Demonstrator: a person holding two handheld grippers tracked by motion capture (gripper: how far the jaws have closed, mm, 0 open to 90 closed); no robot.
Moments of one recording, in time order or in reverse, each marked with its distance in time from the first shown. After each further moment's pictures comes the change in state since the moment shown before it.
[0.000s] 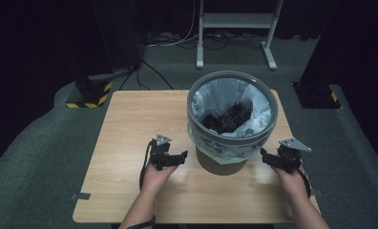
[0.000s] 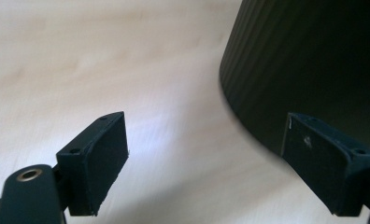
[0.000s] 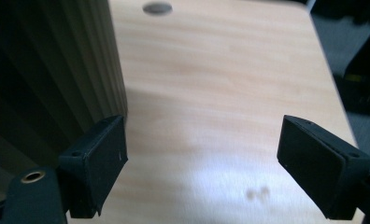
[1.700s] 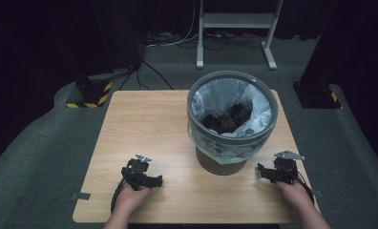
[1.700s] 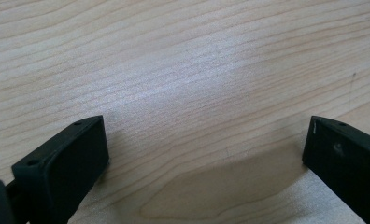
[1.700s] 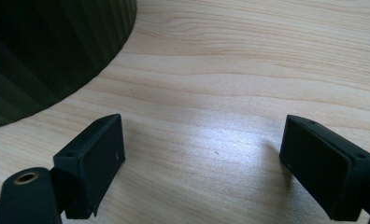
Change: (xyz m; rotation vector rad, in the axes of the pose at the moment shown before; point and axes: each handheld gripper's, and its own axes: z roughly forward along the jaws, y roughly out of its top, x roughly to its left) left arm 0.036 -0.053 -0.027 0.275 0.234 0.005; right arm 0.003 -0.040 0.007 0.164 0.062 -0.055
